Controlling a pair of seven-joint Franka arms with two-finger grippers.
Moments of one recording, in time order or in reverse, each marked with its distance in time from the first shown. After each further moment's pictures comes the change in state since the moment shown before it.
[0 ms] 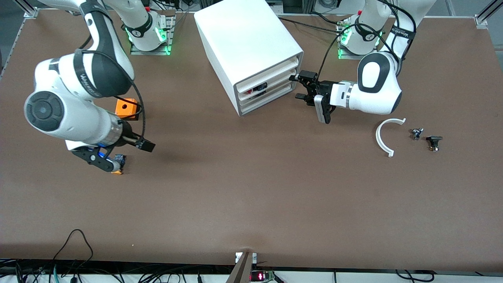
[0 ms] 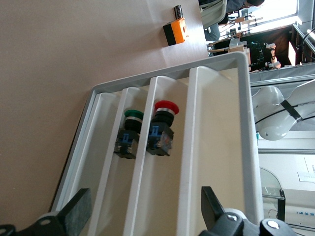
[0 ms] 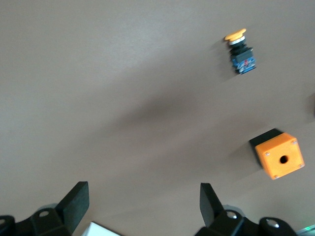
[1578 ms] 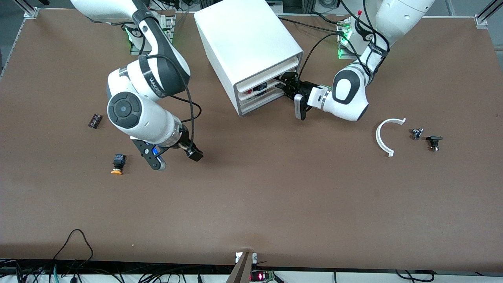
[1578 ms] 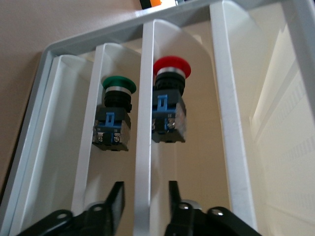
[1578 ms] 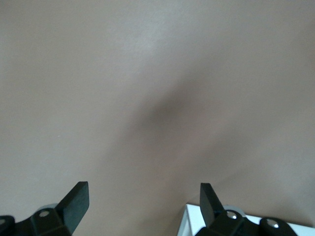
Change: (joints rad) left arm -0.024 0.212 -0.102 -0.001 -0.086 0.006 0.195; right arm 0.174 0.108 0.001 0.078 0.090 0.151 0.526
